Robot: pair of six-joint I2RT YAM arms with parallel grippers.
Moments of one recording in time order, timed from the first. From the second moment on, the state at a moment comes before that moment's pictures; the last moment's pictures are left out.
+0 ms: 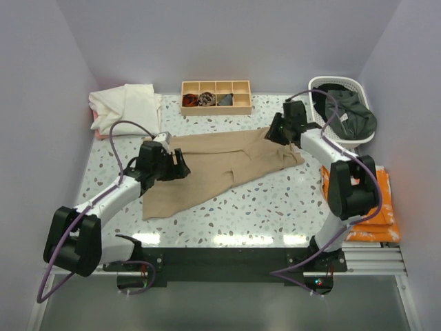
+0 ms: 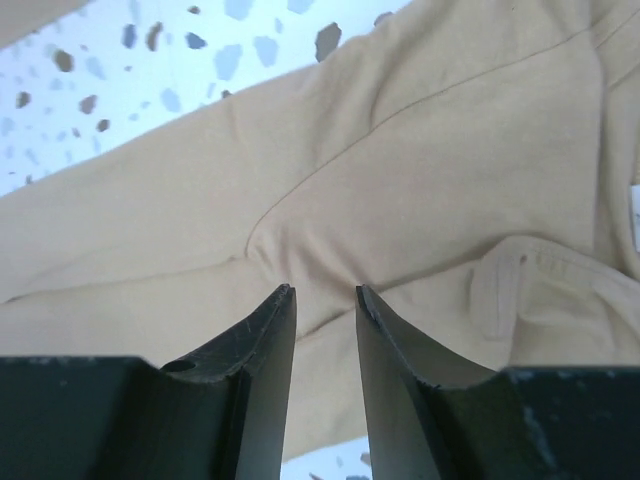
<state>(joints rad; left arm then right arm) -0.30 1.27 0.65 -0.14 0.15 -0.45 0.22 1.81 1.29 -0.31 -0.04 0.57</state>
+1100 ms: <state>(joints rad) -0.30 1.33 0.64 -0.09 0.18 -0.44 0.22 1.55 0.73 -0.08 0.00 0.54</state>
